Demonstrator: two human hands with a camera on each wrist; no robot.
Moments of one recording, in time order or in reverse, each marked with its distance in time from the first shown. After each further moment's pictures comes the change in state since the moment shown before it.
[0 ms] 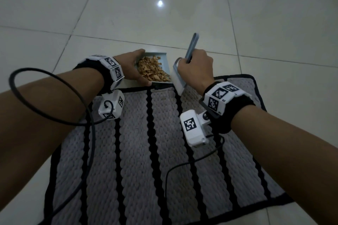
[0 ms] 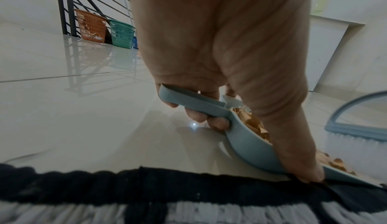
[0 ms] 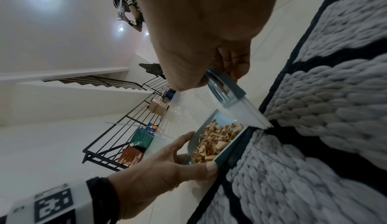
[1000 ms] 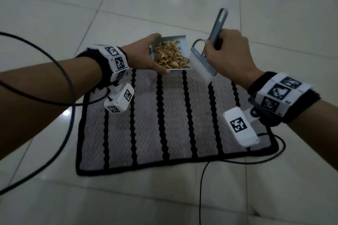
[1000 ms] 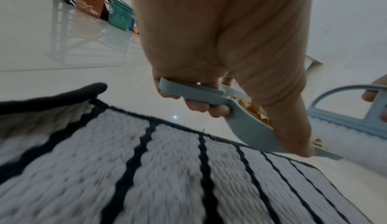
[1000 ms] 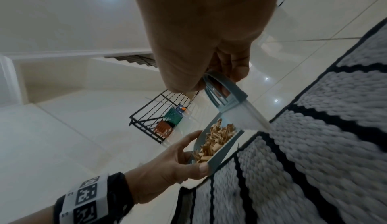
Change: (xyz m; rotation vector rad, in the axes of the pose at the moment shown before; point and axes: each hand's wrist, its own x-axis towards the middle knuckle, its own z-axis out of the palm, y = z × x) left_hand -0.140 0.029 0.017 -0.230 0.016 0.097; right_hand -0.100 -0.015 -0.111 -0.072 -0.059 -0.338
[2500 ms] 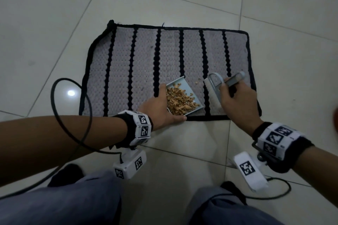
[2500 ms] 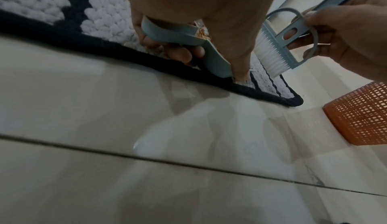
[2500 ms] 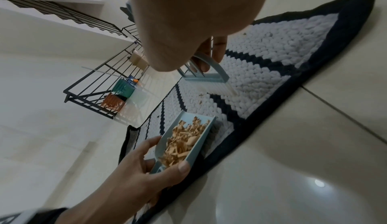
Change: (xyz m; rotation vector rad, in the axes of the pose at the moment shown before) left_hand -0.156 0.028 0.217 -0.042 0.058 -0.189; right_hand -0.200 0.061 -0.012 0.072 -0.033 0.214
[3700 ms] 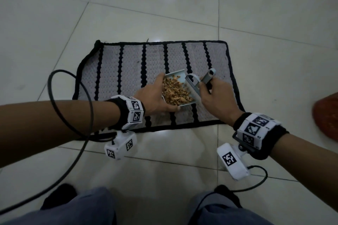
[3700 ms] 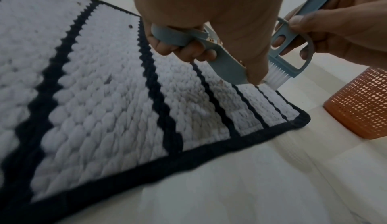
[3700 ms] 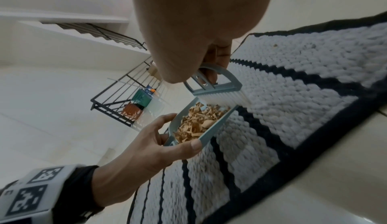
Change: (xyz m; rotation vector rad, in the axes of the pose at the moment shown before) left_hand 0.042 0.035 -0.042 0.132 0.073 0.187; right_hand 0.025 -0.020 -0.007 -0.035 -0.039 -0.088
